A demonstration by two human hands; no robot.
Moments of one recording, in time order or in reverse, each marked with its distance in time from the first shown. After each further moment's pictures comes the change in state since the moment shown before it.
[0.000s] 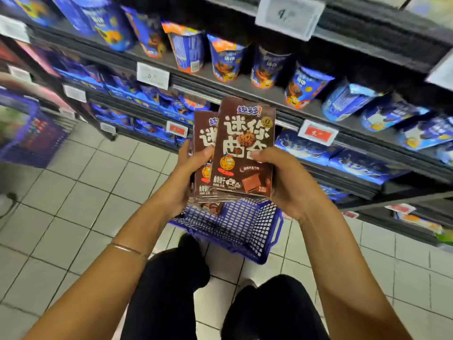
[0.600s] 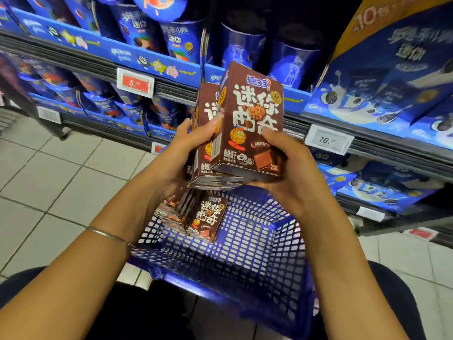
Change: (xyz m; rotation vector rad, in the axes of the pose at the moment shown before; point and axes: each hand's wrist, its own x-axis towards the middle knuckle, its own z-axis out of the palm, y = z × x) left_hand 0.221 -0.177 -0.054 0.197 -0.016 0.151; right_hand 0.223 0.204 -0.109 0.099 0.016 -0.282
